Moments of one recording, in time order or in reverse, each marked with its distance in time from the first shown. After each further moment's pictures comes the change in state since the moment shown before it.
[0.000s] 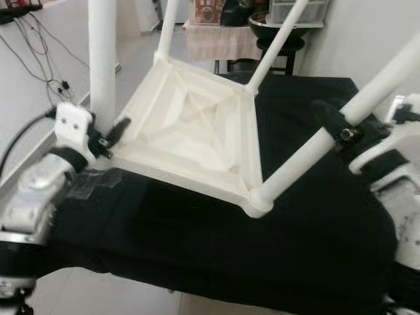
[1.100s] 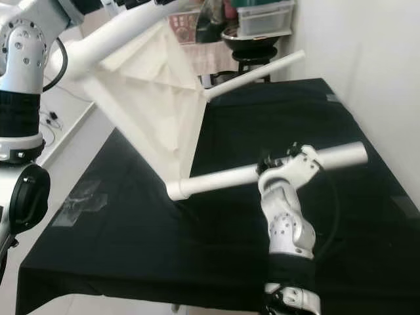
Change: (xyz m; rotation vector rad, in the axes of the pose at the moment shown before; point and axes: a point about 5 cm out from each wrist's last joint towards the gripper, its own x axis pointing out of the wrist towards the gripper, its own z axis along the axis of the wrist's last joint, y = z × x) left arm 0.065 -0.020 0.202 -0.082 -0.449 -0.660; right arm 0.013 0.018 -0.188 0.305 0.391 -0.761
